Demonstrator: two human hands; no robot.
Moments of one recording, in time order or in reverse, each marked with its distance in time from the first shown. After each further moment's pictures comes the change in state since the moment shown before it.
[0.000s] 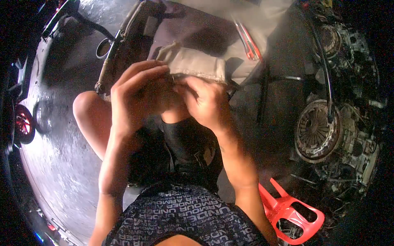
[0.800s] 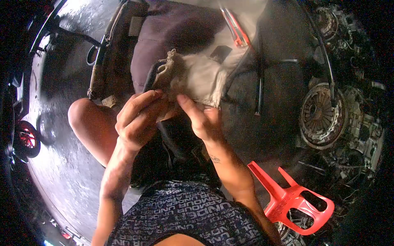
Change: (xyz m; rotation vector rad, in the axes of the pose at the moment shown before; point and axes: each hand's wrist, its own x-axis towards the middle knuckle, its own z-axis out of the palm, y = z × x) left_hand -0.037 -0.006 0.019 0.163 -0.053 0.481; right_hand -0.059 0.002 0.018 0.876 0.270 0.385
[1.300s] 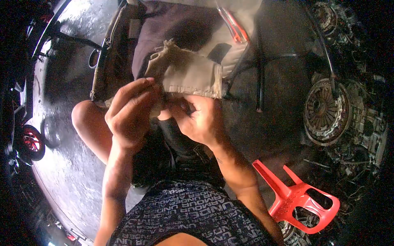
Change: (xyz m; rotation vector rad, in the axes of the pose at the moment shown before) left_hand 0.026 0.008 -0.011 -0.006 0.006 -0.158; right_hand 0.001 -0.035 0.012 -0.489 -0.093 -0.064
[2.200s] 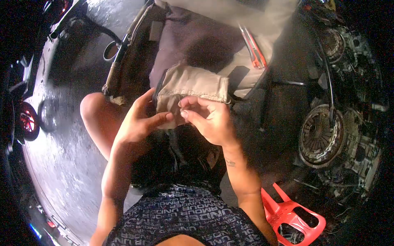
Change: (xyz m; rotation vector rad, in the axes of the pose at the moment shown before) left_hand -0.016 -0.008 -0.025 -0.925 -0.242 -1.066; right_hand 0.016 0.002 0.001 0.319 -0.217 0.393
